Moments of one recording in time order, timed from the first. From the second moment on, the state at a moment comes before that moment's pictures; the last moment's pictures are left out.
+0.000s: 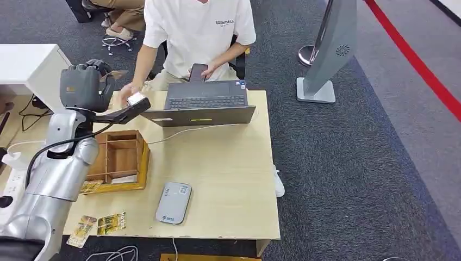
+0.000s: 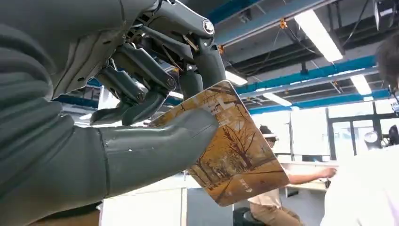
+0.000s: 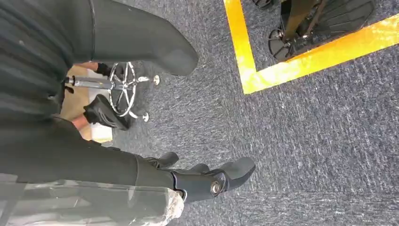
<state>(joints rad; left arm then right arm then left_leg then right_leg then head) -0.70 0.23 -0.28 -1.09 -1.24 0.34 0.01 -0.09 0.13 -1.17 -0.21 1.23 -0.22 0.02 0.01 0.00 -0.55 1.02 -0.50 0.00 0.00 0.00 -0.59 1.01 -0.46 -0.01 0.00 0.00</state>
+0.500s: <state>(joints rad) -0.70 0.20 -0.26 -1.04 -1.23 0.33 0.00 -0.09 0.13 -1.17 -0.21 1.22 -0.24 0.01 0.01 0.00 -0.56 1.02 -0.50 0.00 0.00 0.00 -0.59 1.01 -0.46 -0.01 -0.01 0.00</state>
